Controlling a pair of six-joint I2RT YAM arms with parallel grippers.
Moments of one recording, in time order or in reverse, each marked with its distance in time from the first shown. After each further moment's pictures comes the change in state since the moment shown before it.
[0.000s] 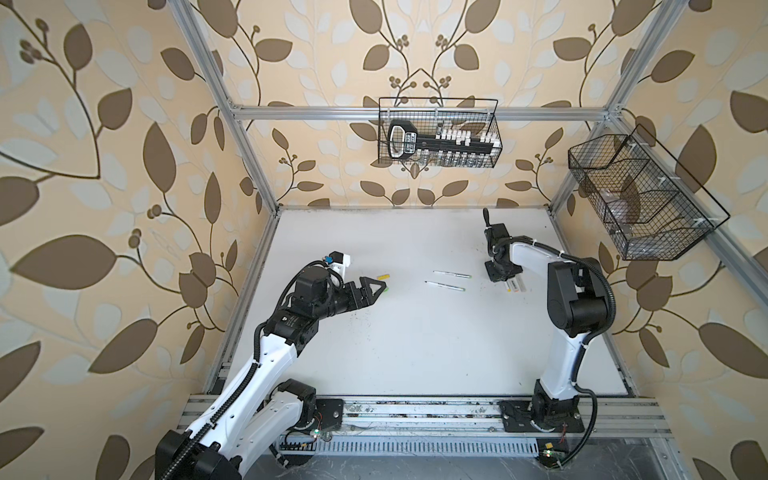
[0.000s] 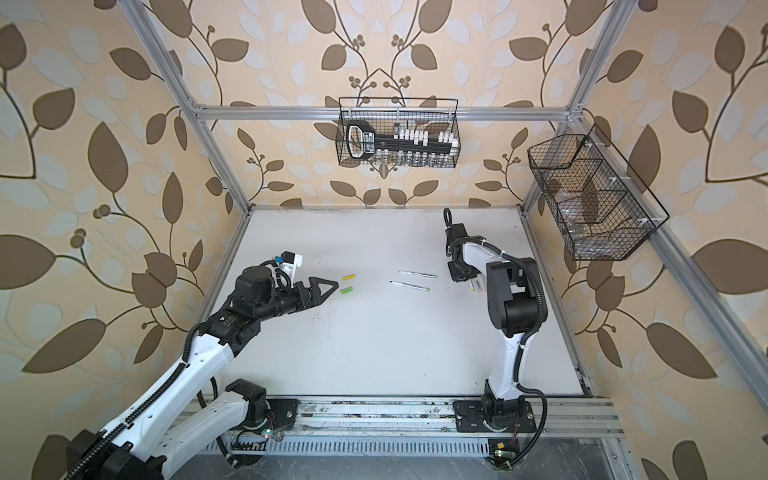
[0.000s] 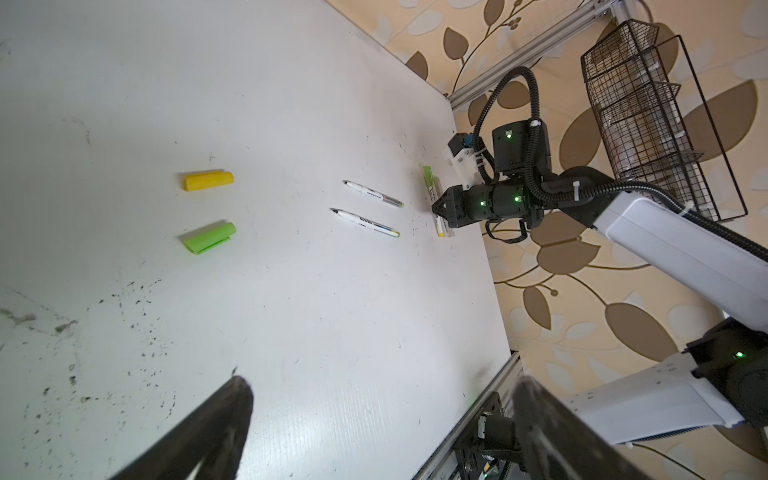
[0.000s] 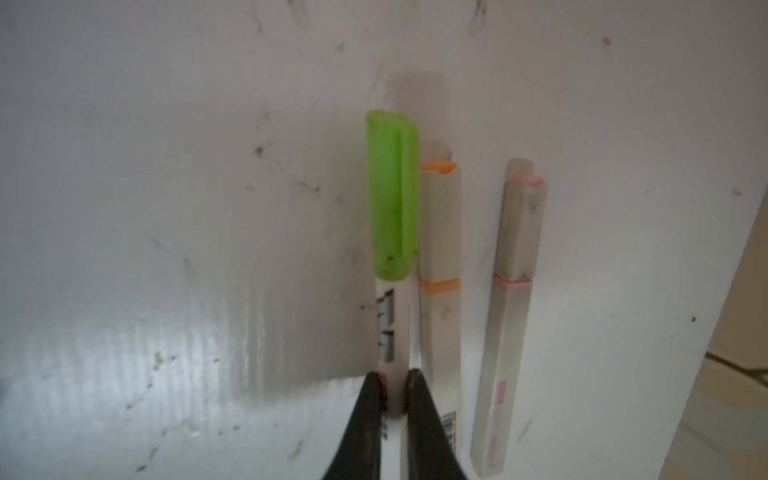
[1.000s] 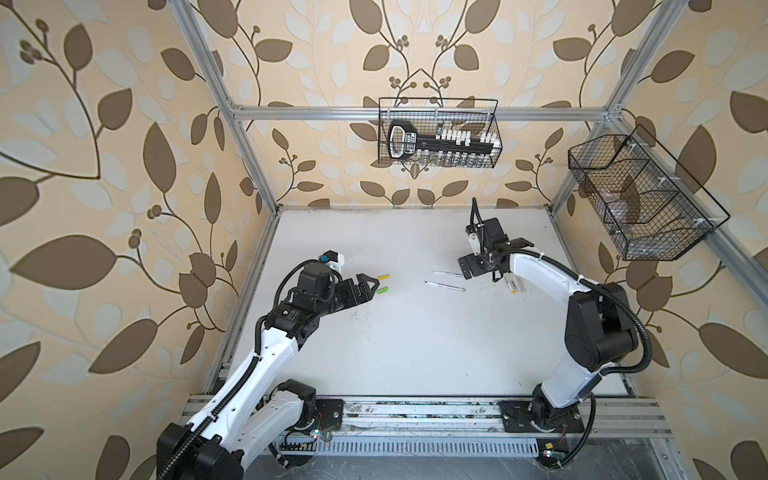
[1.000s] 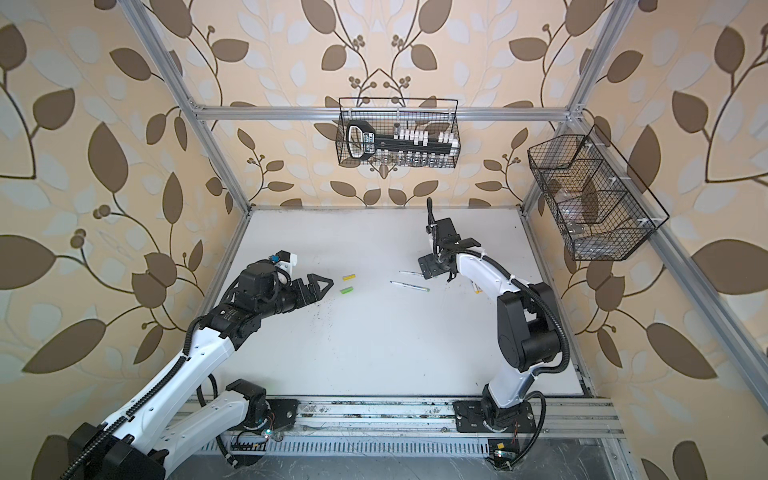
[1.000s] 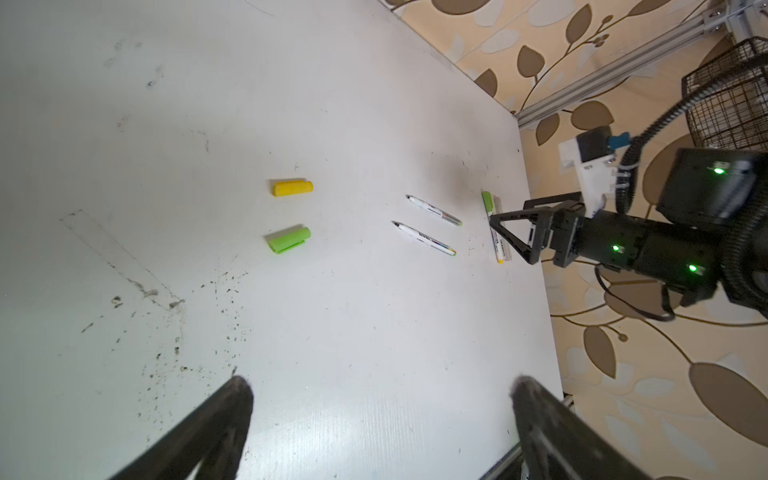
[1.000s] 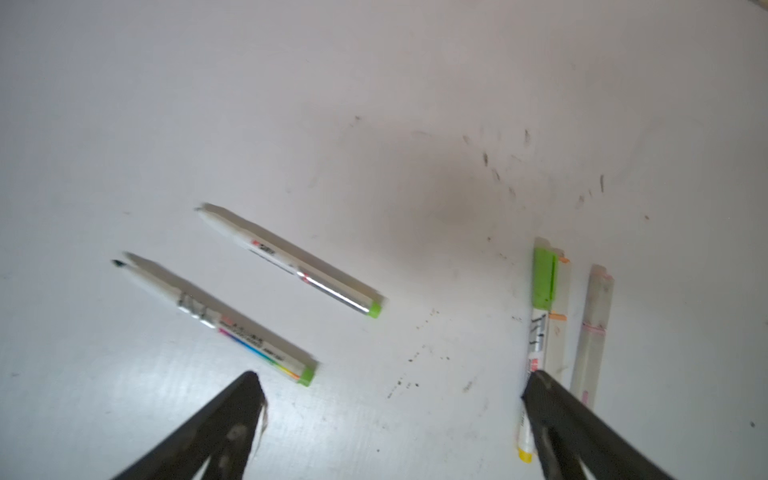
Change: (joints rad) left arm 0.000 0.054 0.072 -0.140 -0.196 0.008; right arm 0.197 -0.312 -0.116 0.158 -0.272 -0.012
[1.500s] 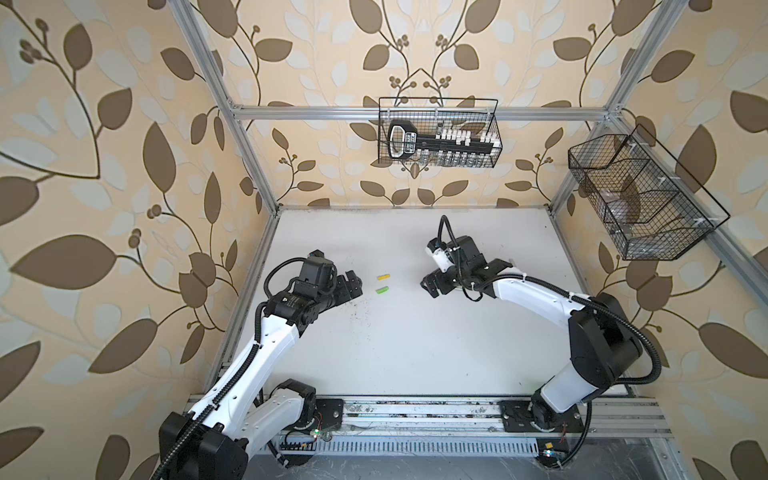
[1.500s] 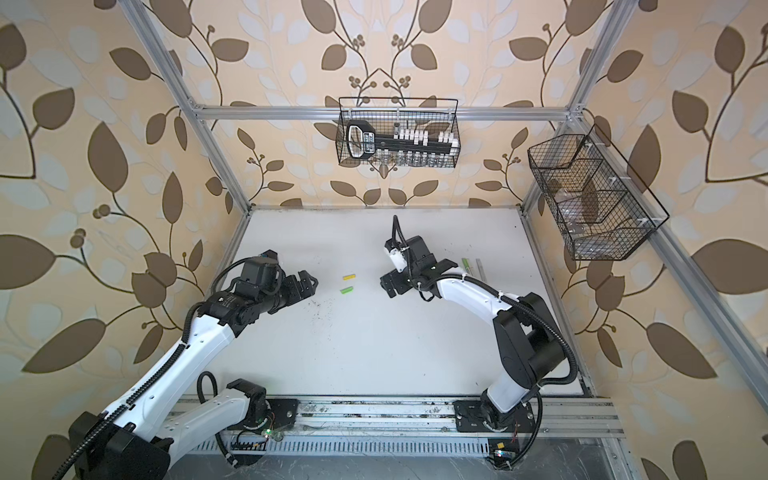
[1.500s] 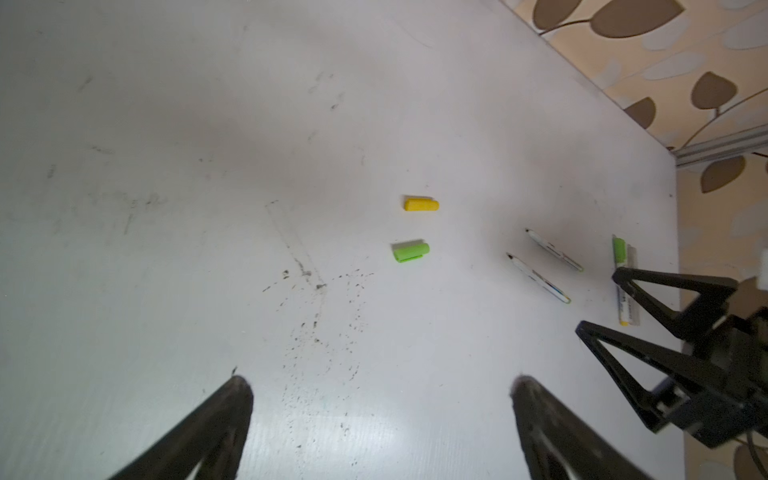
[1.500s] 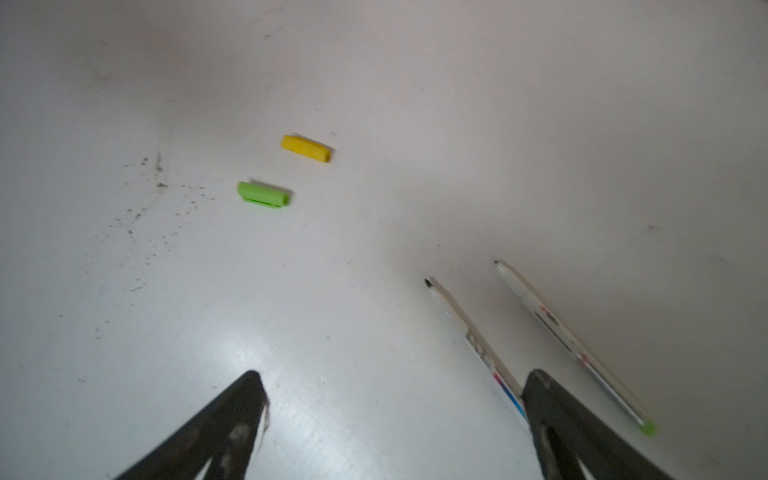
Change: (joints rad) left arm 0.031 0.058 0.111 -0.273 -0.295 0.006; right arm 0.282 -0.008 -0.126 0.263 -0.254 0.057
